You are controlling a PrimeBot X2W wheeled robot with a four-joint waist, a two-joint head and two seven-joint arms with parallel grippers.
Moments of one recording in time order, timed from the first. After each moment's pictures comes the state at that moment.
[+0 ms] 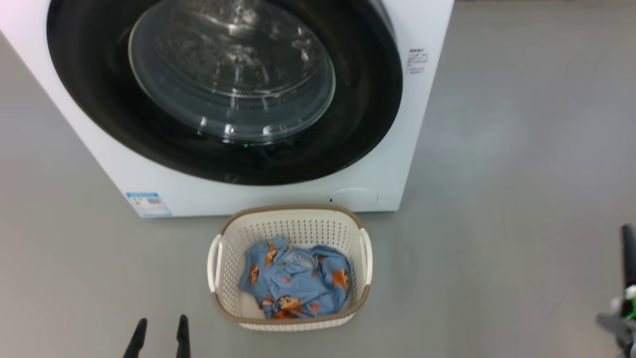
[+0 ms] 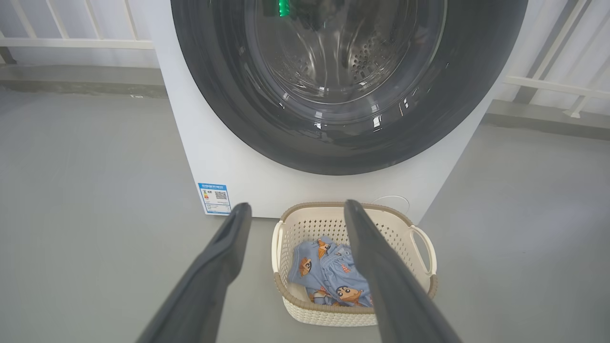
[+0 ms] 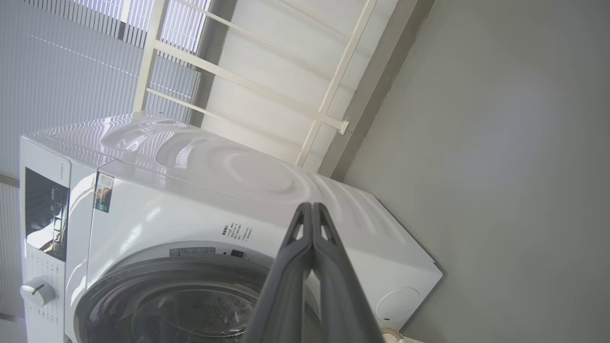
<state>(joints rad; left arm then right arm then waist) 0.19 0.04 -0.05 0.06 -0.21 0.02 -0.25 -0.11 -0.32 -0.09 0.32 1.48 0.13 -0.18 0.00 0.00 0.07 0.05</state>
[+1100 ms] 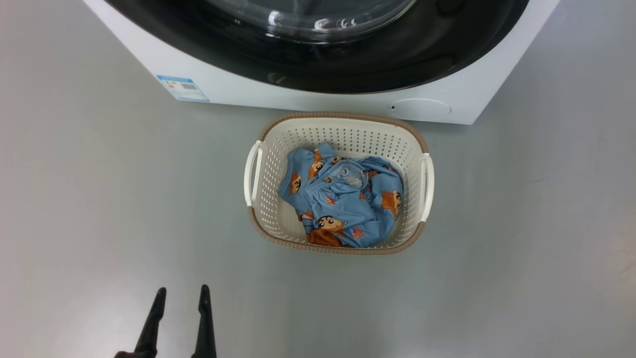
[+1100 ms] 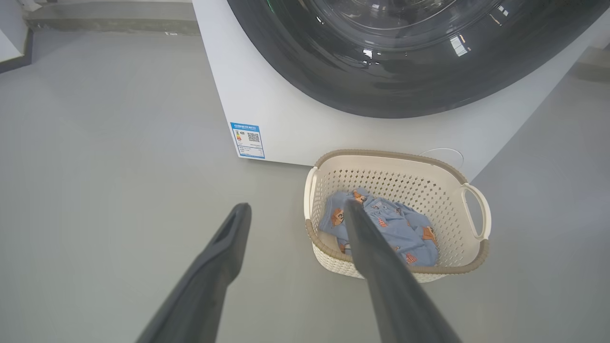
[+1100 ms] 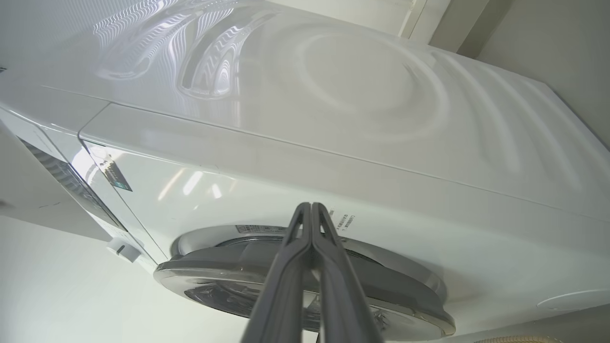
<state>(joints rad) 0.14 0.04 -0.18 -0.05 -0.21 0.15 -0.26 -0.73 -0.44 -0.31 0.41 1.66 0.13 0.48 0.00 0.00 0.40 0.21</state>
